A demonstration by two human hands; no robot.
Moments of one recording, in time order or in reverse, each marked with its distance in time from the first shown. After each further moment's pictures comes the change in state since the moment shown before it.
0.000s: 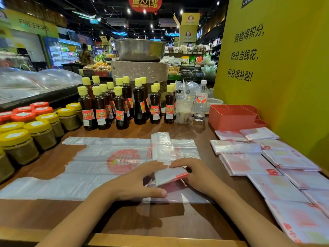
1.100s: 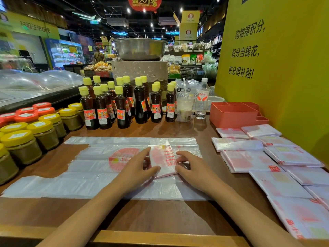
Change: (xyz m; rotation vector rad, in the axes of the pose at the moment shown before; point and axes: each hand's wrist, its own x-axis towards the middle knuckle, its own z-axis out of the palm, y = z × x) left_hand 0.018 -0.001 0.009 -0.289 0.451 -0.048; right_hand -0.002 -0.013 0.008 0.067 0.062 0.148
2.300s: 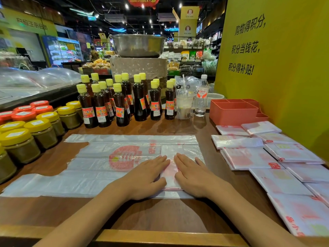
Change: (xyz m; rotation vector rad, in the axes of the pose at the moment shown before) left_hand 0.000 -0.001 0.011 0.634 -0.373 0.218; right_hand -0.004 0.001 0.003 -0.644 -0.331 -0.047
